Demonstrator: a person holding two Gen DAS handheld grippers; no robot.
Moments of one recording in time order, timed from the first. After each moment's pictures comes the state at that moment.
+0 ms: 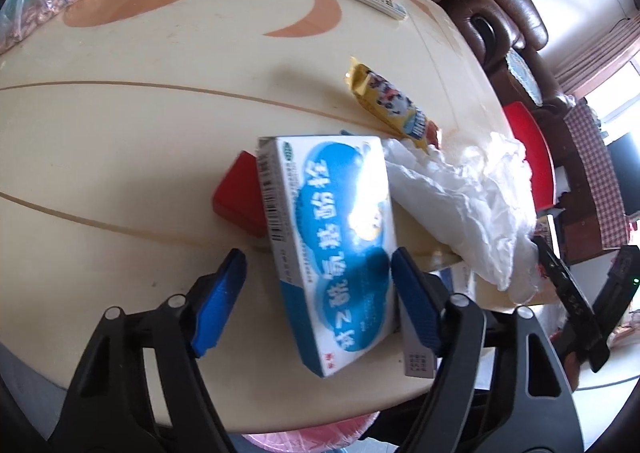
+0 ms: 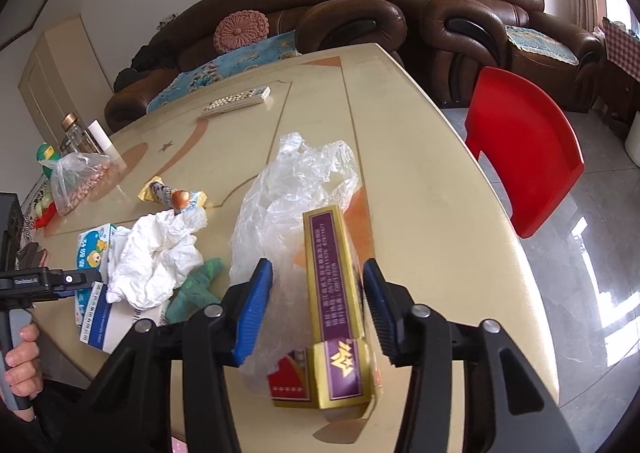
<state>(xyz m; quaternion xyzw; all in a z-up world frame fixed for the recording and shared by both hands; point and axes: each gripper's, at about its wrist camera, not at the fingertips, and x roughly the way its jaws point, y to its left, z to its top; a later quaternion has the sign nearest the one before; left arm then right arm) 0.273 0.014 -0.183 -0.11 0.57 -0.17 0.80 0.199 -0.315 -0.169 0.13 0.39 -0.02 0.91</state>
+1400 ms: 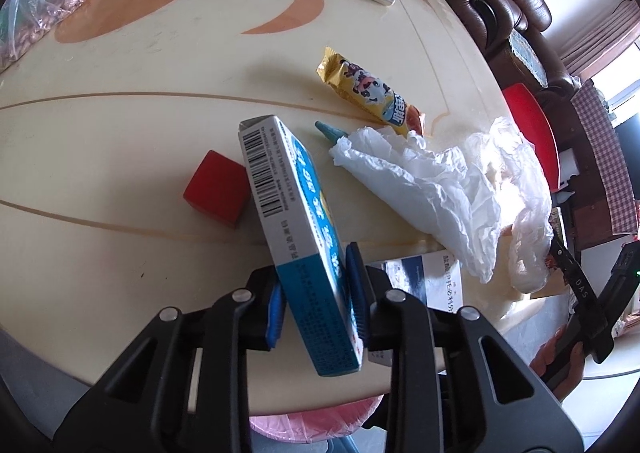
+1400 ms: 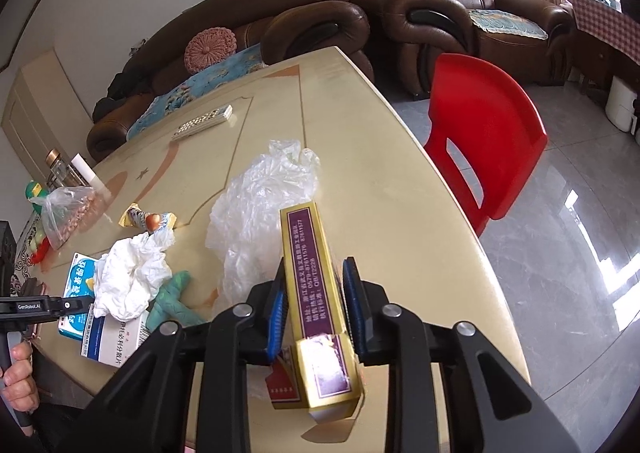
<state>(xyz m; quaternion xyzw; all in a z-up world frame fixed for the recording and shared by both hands) 0.275 -0.013 -0.176 -0.08 0.59 -0.16 0.79 0.183 -0.351 -0.171 0.18 0.38 -0.06 0.91</state>
